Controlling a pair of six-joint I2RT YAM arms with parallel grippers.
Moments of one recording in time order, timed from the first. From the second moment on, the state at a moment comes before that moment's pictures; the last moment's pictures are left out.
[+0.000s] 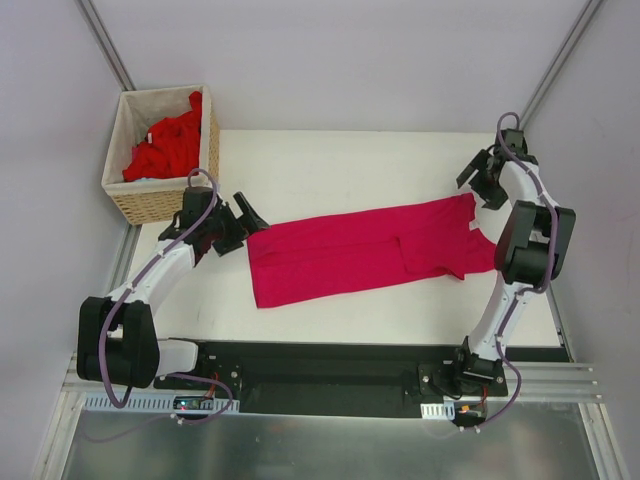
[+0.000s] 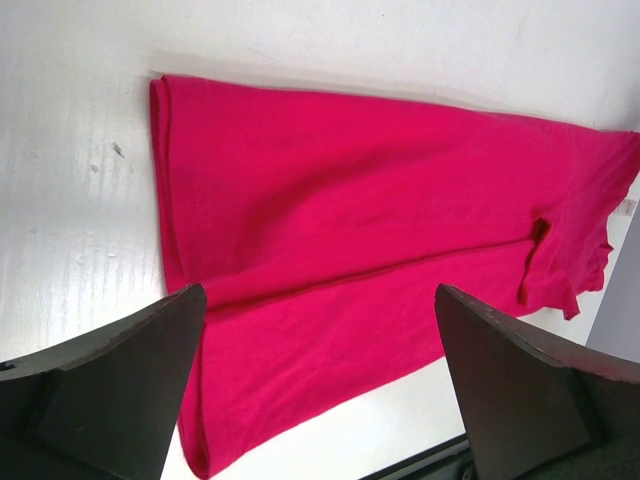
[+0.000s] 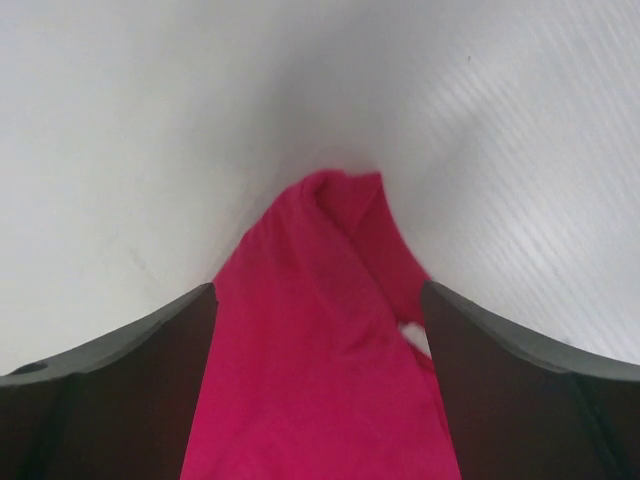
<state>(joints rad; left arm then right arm) -0.11 1.28 0.77 -0.26 0.31 -0.71 -0.19 2.10 1.69 -0.64 0.05 0.50</state>
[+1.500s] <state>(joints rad) -0.16 1.27 0.77 -0.26 0.31 -0.71 0.30 1.64 1.13 -0.68 0.11 0.56</state>
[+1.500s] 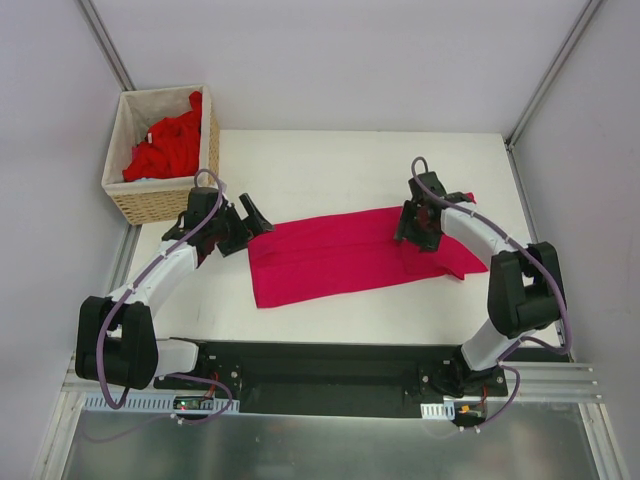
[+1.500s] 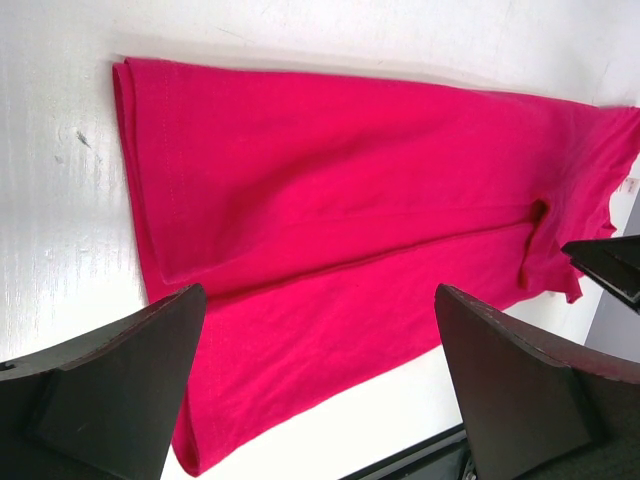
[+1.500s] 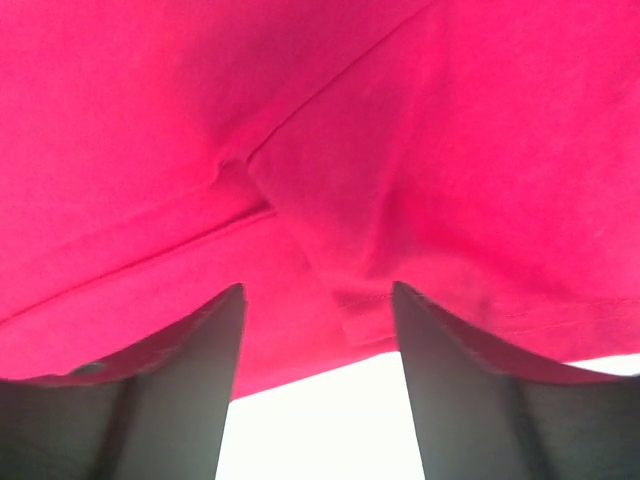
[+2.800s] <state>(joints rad) -0.16 1.23 0.77 -0.26 0.31 -0.71 0.39 1.64 1.03 -0.69 0.15 0.59</state>
